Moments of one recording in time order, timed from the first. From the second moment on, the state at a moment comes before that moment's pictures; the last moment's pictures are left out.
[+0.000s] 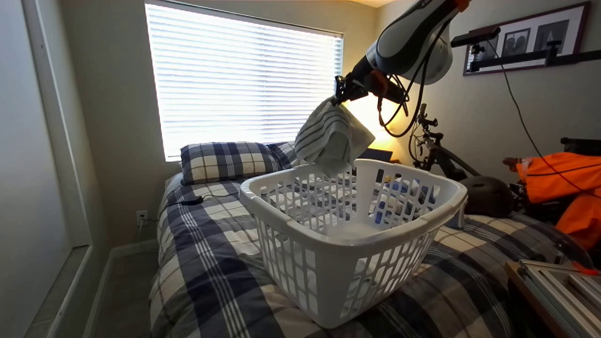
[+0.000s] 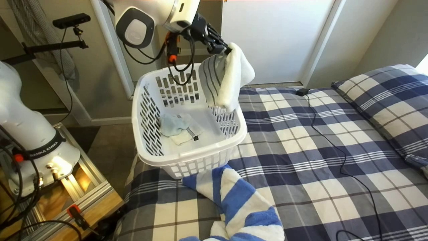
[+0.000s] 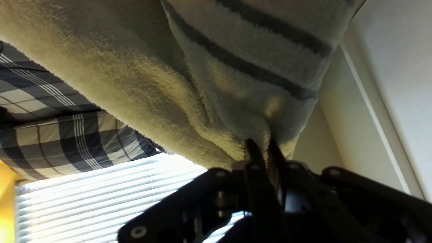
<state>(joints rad) -0.30 -0.06 -0.25 -2.32 0.20 3.25 0.08</state>
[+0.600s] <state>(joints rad) -0.34 0.09 -0.33 -2.23 0.21 3.31 0.12</state>
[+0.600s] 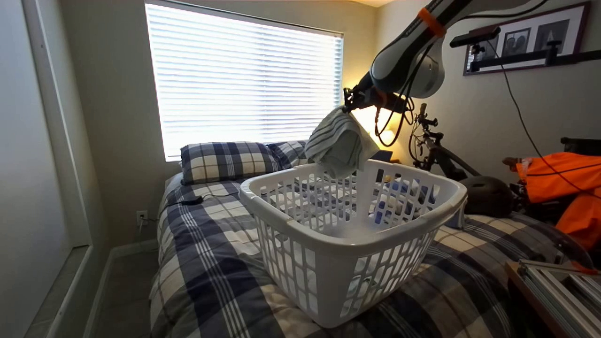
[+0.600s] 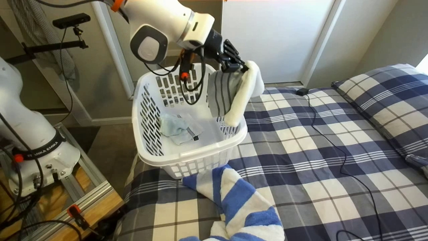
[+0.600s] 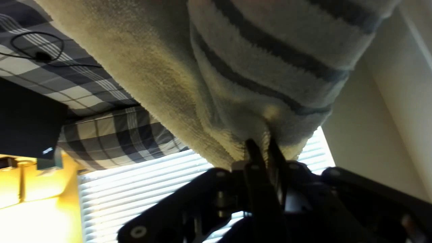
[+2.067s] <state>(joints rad) 0.06 0.73 -1.02 -1.86 0.65 3.11 0.34</state>
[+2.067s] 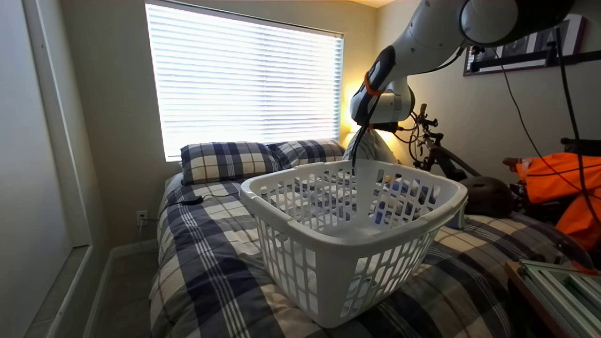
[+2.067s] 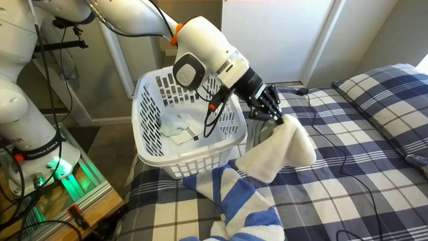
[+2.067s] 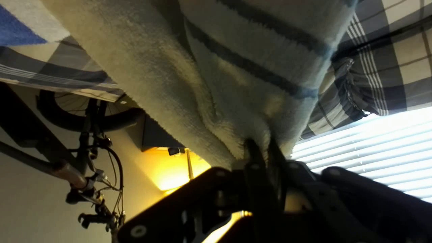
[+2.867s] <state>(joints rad) -0.12 0.73 -0.95 -1.82 0.46 3.11 0.44</state>
